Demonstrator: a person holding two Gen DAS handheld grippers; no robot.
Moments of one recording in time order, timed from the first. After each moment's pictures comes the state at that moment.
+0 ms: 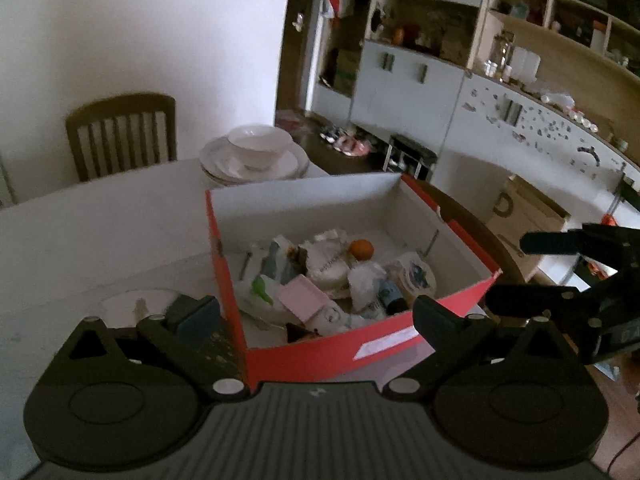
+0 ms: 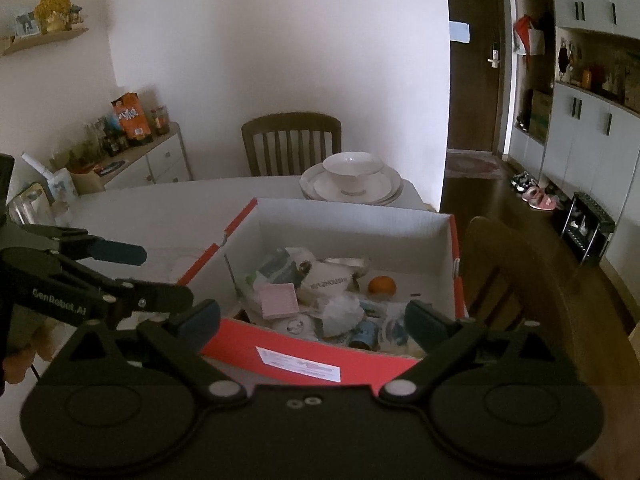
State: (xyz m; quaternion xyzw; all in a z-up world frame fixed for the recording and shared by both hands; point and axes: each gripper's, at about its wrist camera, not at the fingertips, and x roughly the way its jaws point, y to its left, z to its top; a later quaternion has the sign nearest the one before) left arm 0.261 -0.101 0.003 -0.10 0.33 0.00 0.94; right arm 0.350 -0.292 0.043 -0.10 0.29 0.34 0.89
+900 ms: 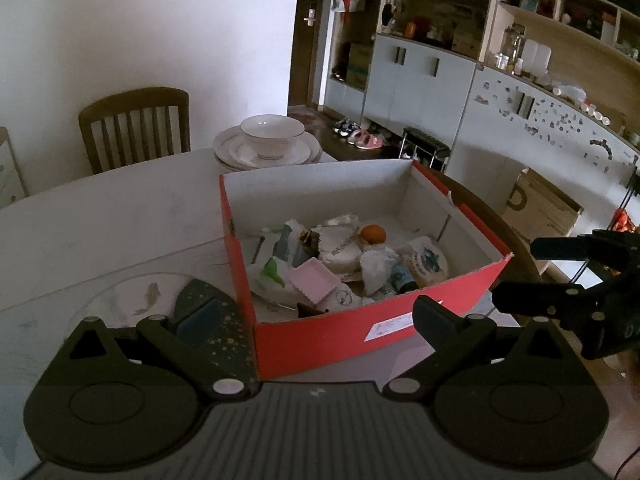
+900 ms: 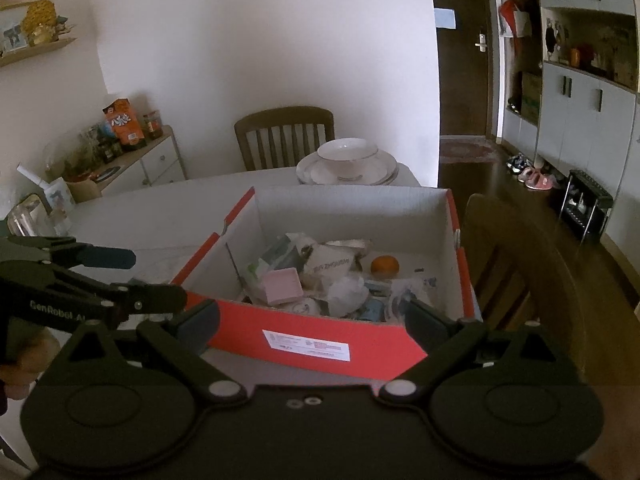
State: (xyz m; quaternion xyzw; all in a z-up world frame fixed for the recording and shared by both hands) left arm 0.251 -0.105 -0.006 -0.09 0.34 0.02 0.94; right arm 0.339 -0.296 0.030 -0.07 0.31 0.33 0.89
